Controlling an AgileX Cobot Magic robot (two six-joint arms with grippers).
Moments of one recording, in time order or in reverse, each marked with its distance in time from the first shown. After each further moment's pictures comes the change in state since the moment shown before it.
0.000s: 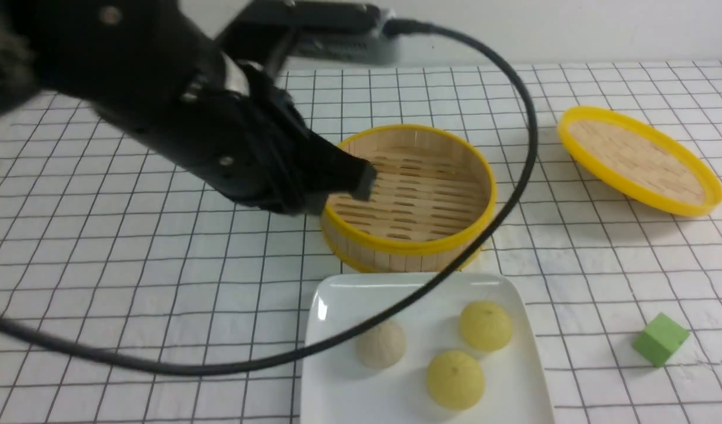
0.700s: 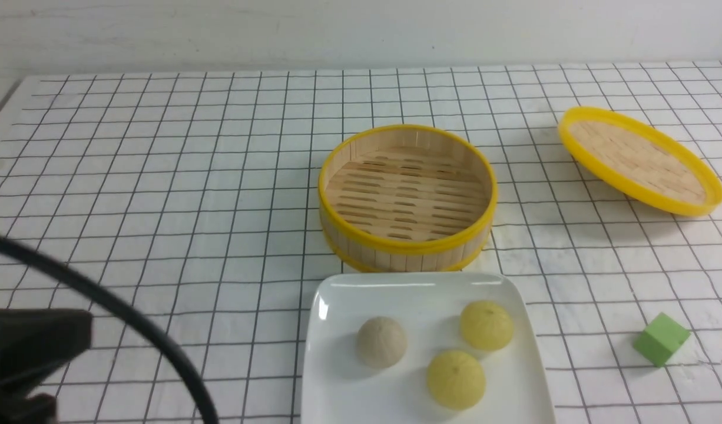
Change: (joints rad) right arm -0.051 0.000 0.000 0.017 -0.002 0.000; left arm 0.000 -0.773 0.659 0.126 -0.207 -0.162
